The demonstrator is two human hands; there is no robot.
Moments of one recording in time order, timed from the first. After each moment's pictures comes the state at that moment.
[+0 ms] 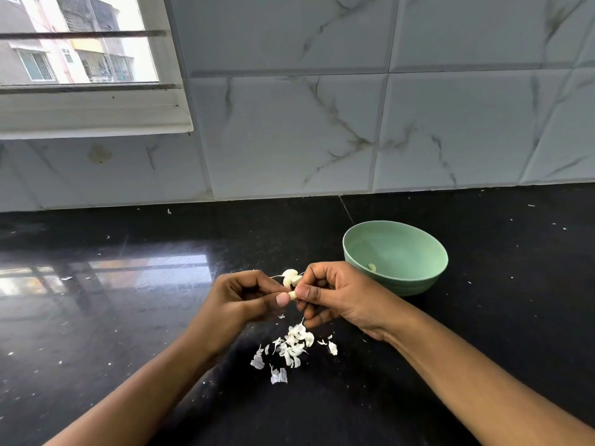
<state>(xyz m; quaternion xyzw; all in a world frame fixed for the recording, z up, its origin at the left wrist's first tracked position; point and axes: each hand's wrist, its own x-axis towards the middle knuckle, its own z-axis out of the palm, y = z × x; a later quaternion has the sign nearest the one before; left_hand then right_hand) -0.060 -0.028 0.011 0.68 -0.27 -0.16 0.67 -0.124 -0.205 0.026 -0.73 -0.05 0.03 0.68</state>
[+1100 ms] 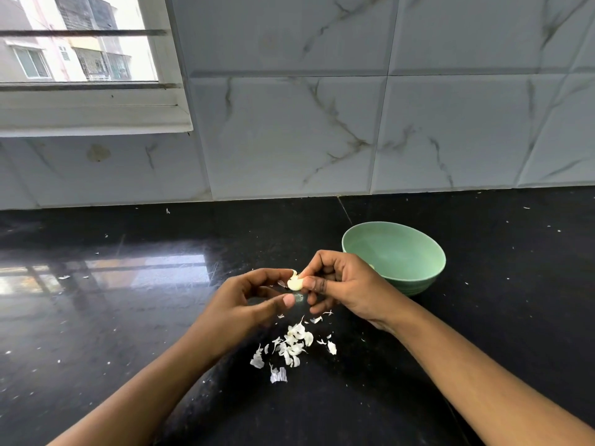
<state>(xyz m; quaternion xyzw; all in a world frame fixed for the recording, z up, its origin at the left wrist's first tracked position) -0.057 -0.027 0.008 0.74 -0.30 -0.16 0.58 -0.113 -0.221 0.016 -0.75 -0.08 -0.04 0.65</state>
